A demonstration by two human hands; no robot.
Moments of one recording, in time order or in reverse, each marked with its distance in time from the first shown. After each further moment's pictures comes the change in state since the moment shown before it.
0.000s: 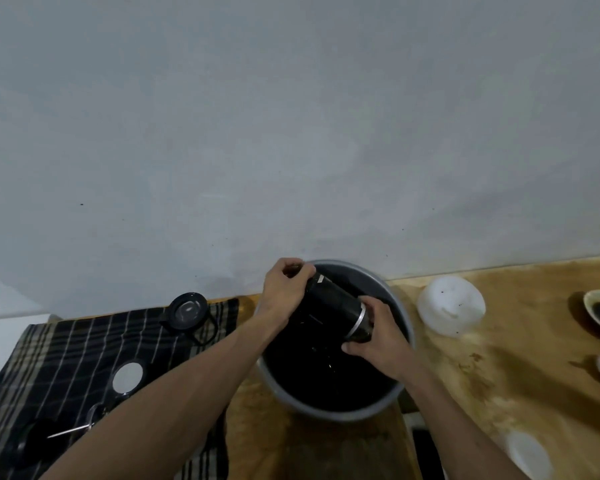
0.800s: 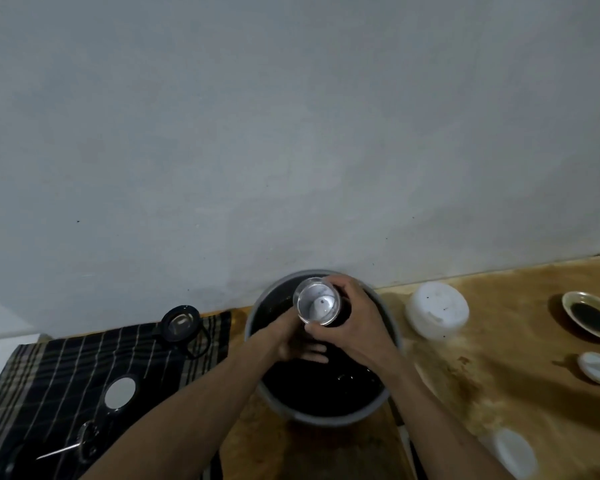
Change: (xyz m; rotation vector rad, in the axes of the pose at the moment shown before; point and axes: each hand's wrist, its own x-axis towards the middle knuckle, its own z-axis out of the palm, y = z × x) left_hand -0.029 -0.020 0.000 -0.186 -0.620 -0.682; right_hand -0.019 -0.083 -0.010 0.206 0.223 -0.411
